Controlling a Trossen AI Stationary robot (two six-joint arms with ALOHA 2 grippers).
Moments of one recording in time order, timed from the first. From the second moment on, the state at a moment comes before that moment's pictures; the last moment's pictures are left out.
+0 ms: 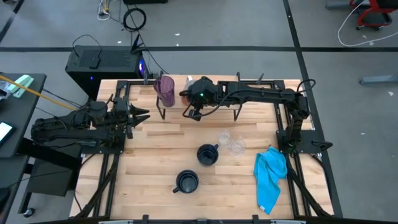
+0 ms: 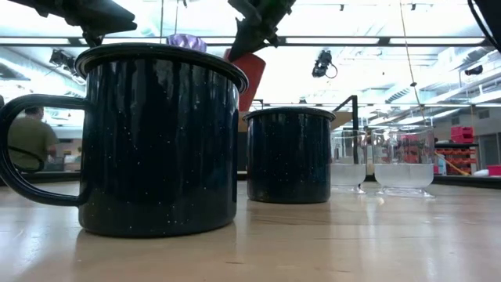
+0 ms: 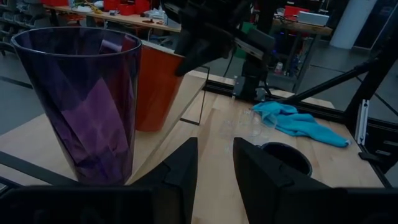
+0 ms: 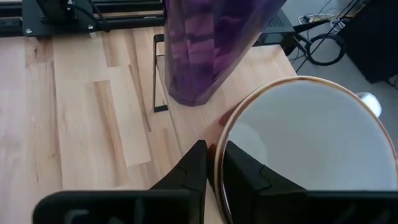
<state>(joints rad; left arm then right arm) 0.07 0.37 0.57 -0.36 -0.20 -0.17 -0.13 1.86 1.84 -0.72 0.28 -0.01</state>
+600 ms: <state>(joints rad) 0.07 0.37 0.57 -0.36 -0.20 -0.17 -0.14 1.86 1.84 -0.71 0.27 -0.01</state>
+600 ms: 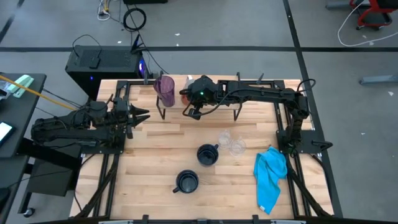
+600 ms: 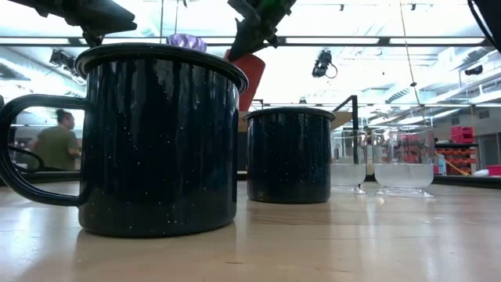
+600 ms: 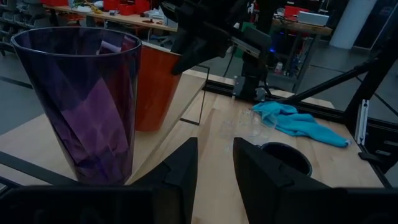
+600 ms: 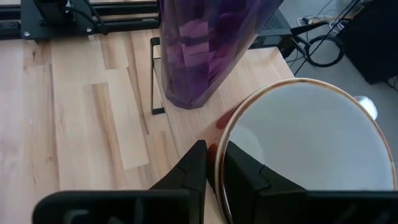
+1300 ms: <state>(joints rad) 0.07 0.37 0.57 -0.36 -0.20 -0.17 -0.16 1.86 1.84 -0.71 0.28 -0.01</state>
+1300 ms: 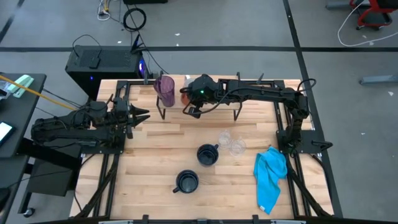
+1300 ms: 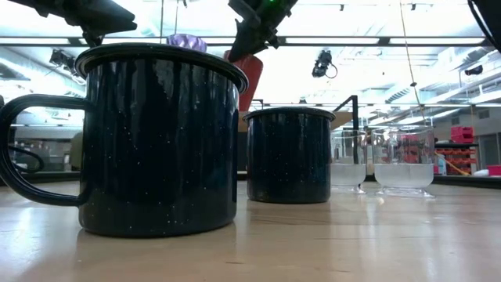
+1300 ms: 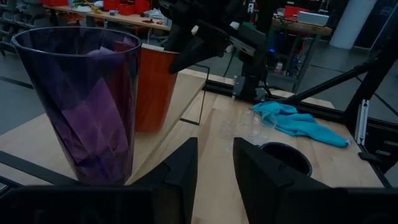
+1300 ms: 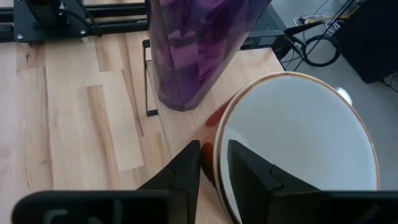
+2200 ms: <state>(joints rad) 0.07 0.37 0.57 -0.36 -0.20 -0.17 -0.16 1.86 1.84 -0.69 0.25 -0.01</state>
